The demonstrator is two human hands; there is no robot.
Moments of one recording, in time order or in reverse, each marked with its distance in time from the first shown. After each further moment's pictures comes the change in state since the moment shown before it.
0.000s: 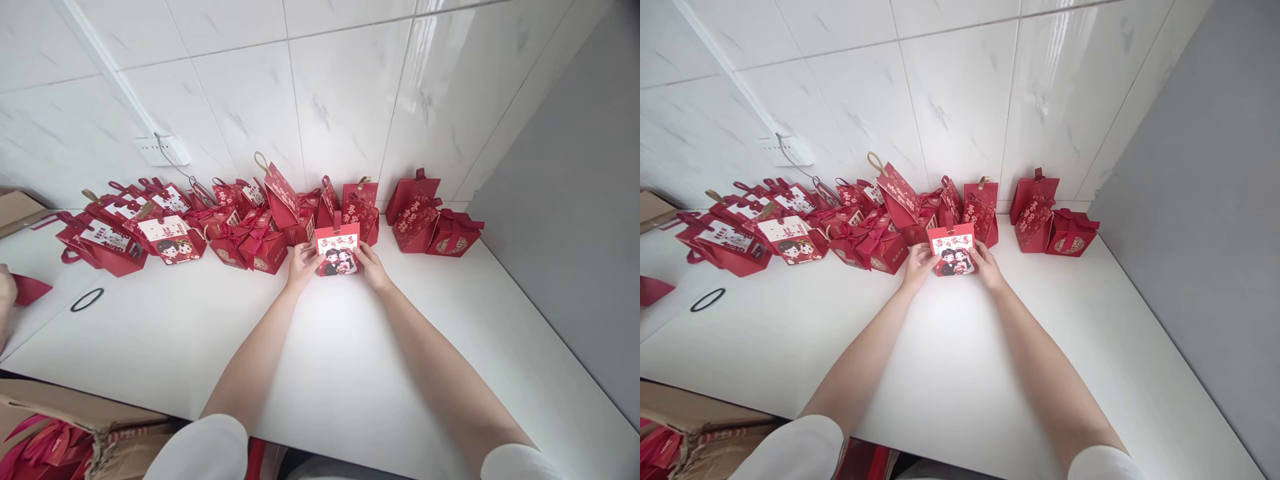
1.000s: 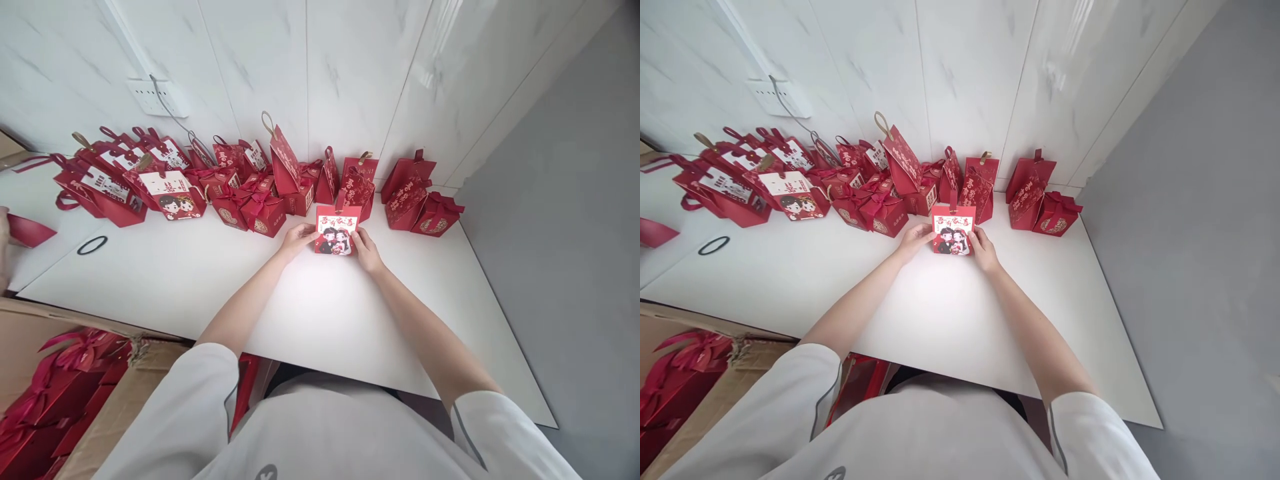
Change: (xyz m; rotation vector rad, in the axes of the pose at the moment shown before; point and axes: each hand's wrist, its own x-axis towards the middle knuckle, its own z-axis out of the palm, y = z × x) left_hand -0.022 0.020 -0.001 0.035 -0.150 -0.145; right_hand -0.047 -0.021 -0.017 -0.343 0.014 -0.010
